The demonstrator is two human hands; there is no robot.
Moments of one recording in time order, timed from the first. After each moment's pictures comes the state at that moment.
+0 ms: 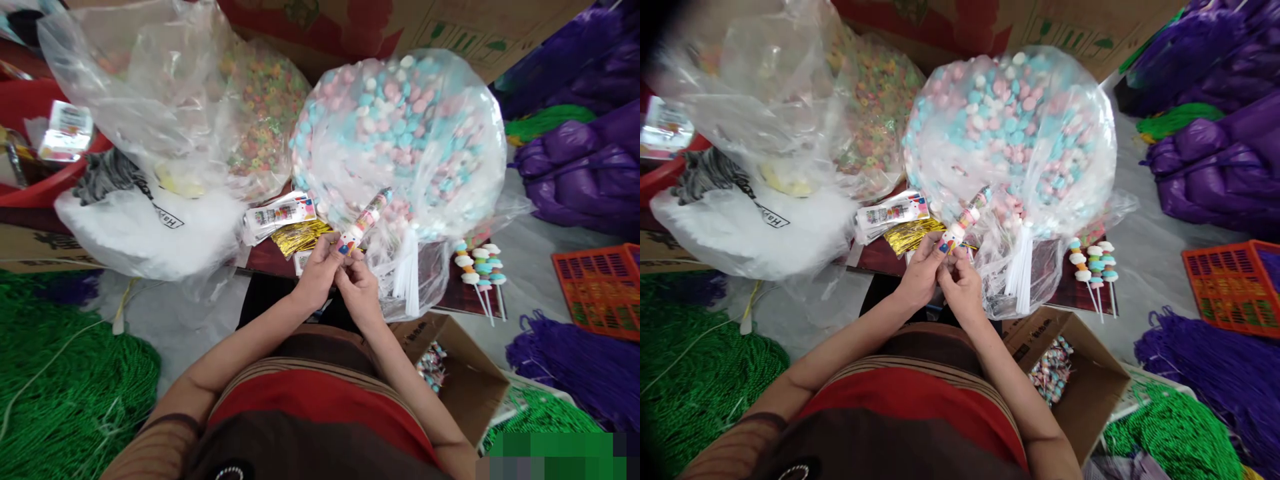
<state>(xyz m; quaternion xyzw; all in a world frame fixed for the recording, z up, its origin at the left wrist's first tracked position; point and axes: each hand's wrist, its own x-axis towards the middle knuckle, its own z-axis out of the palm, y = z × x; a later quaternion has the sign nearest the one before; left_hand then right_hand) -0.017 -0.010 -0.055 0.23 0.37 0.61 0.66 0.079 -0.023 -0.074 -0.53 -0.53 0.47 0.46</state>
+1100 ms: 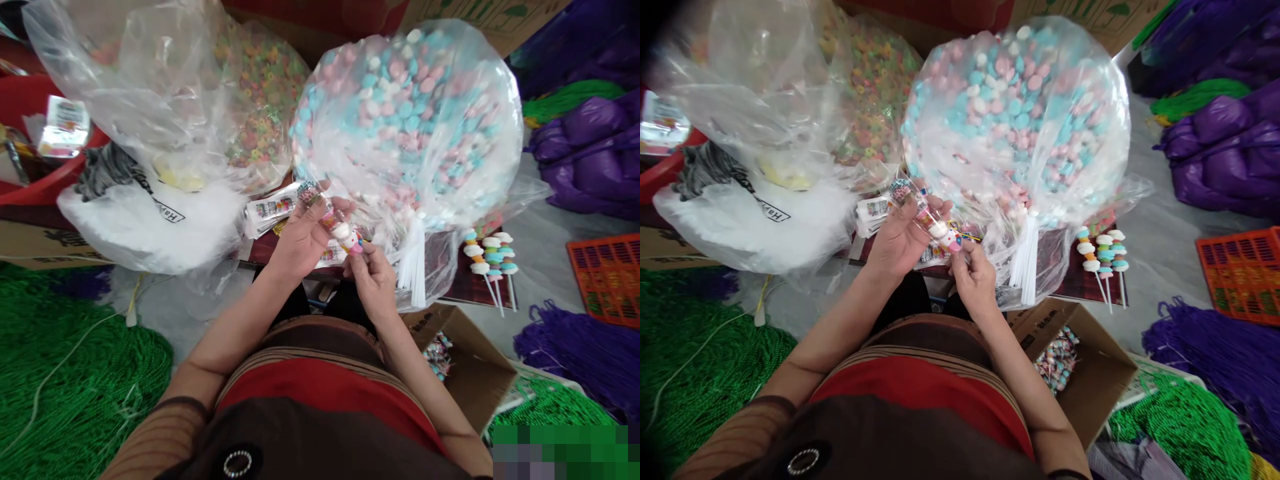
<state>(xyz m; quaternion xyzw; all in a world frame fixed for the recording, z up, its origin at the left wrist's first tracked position) -0.054 0.022 -0.010 0.22 0.32 0.64 0.66 0.095 -0.025 -0.059 -0.52 -0.55 0.45 0.47</state>
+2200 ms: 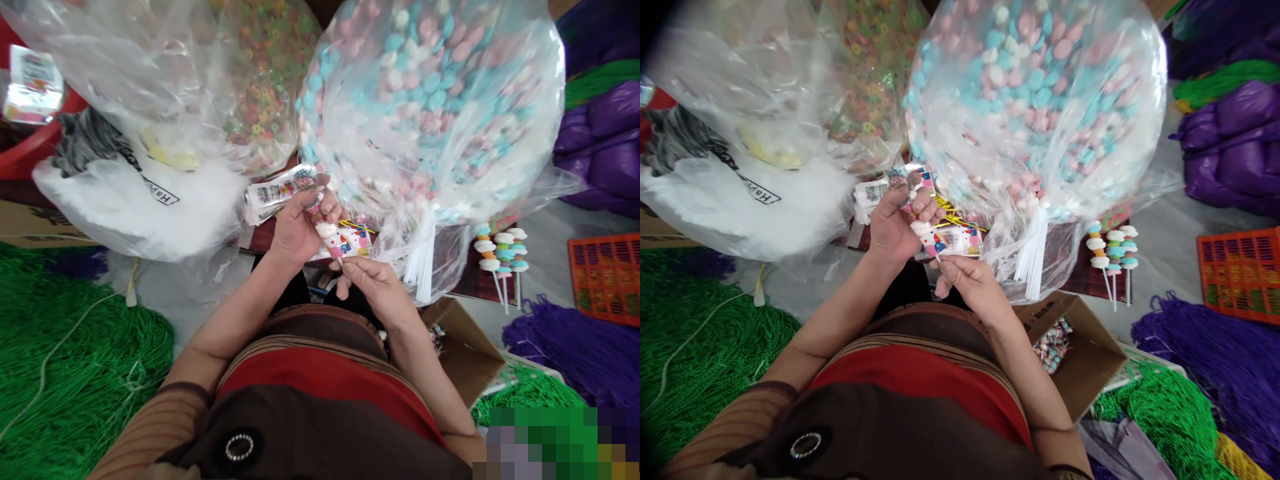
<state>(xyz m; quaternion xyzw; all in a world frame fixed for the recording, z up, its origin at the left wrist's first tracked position) -0.069 0.029 -0.027 0.25 0.34 0.63 0.66 0.101 -0.032 -0.027 -0.45 -0.51 0.67 0.30</state>
